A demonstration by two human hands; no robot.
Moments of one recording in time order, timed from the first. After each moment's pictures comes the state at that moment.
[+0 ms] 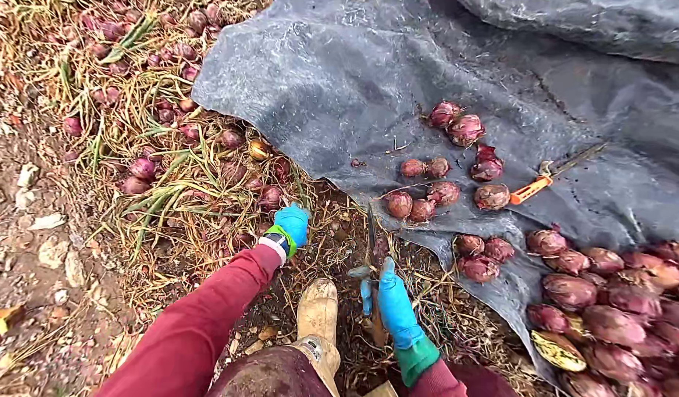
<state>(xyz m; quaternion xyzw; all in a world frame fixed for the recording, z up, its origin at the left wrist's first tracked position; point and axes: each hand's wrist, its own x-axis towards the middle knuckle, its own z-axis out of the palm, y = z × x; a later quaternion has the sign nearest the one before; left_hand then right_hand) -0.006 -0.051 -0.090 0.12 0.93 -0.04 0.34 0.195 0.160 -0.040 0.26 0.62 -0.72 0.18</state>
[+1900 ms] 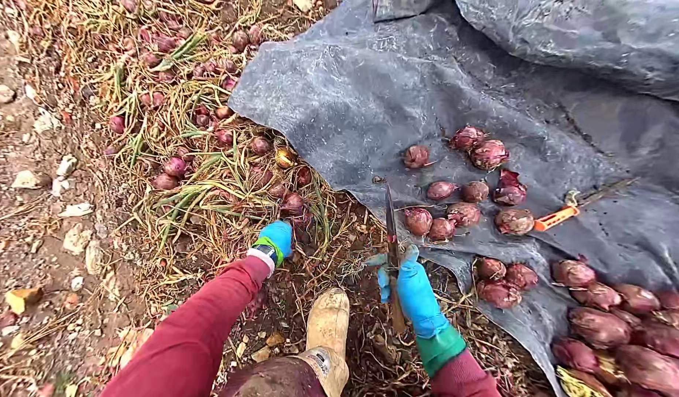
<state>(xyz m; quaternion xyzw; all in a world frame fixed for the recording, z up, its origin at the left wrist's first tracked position) 0.002 -0.136 -0.073 0.03 0.93 -0.06 0.37 0.141 0.170 -0.021 0.19 0.66 -0.71 0.17</state>
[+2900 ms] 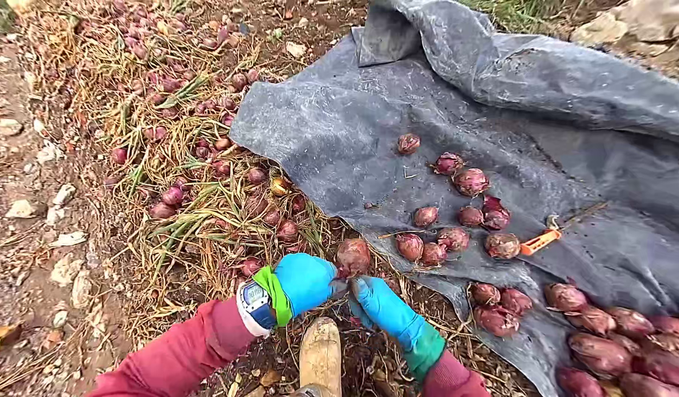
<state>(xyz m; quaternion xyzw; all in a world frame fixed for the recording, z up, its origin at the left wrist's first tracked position) 0.024 -0.042 0.114 0.25 0.88 0.01 0.41 0.095 0.149 0.000 -0.01 0.73 -0.60 0.33</state>
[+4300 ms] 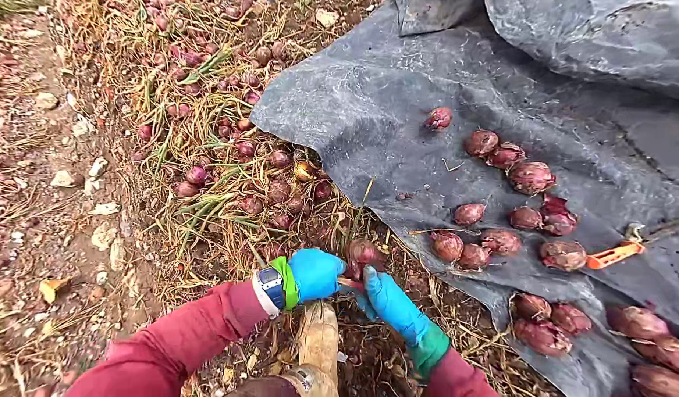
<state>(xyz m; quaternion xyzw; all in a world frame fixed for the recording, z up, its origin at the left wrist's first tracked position) 0.008 -0.085 0.076 0.22 0.87 0.04 0.44 0.088 0.108 -0.024 0.04 0.68 -0.65 0.33</state>
